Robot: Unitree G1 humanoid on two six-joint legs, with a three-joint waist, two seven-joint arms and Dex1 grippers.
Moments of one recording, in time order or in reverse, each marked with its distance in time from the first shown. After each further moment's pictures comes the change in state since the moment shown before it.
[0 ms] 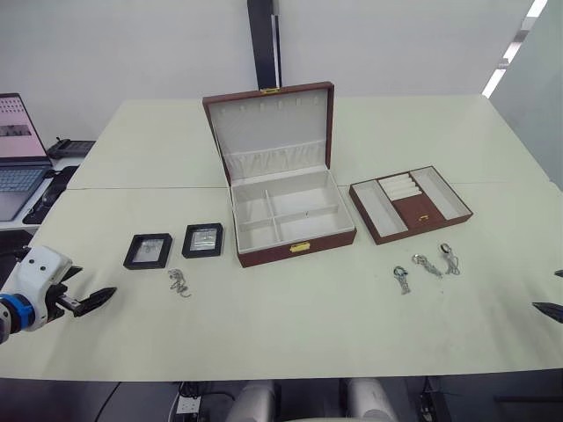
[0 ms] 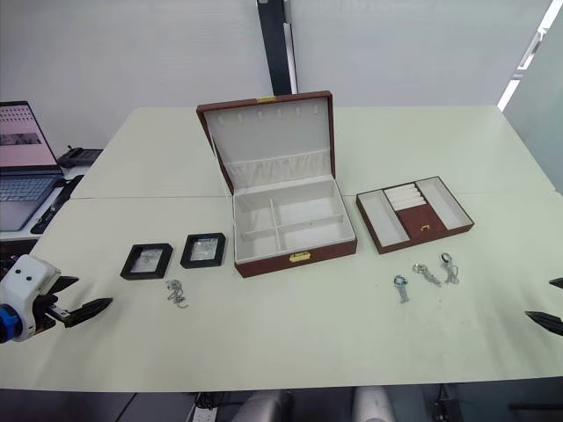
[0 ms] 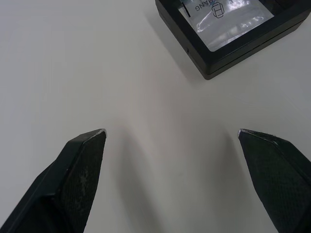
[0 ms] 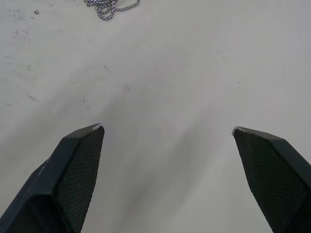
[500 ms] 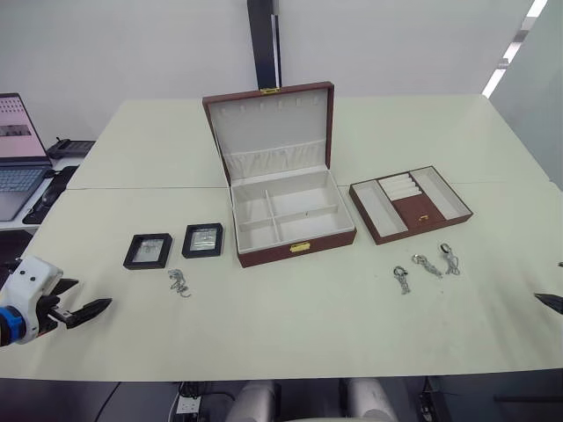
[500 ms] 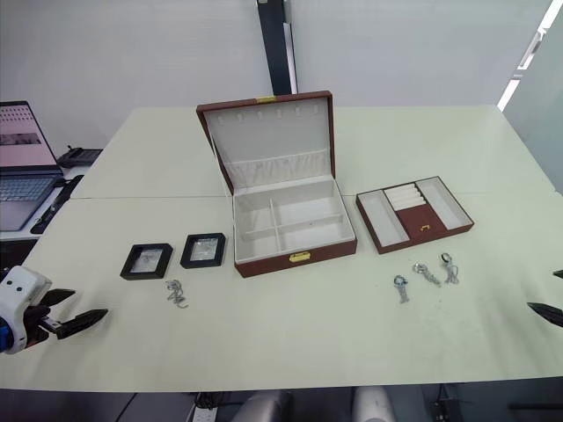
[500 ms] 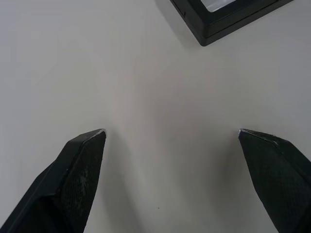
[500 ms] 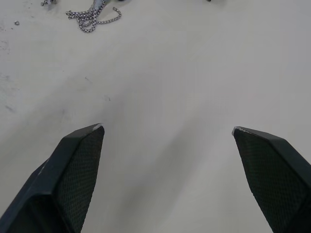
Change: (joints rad) left arm 0.021 0.010 0.015 0.102 -0.032 -0.037 -0.089; right arm -0.044 0.000 0.002 0.043 -0.001 -0.052 -0.027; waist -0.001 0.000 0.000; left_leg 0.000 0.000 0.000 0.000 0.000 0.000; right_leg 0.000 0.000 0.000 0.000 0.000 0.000
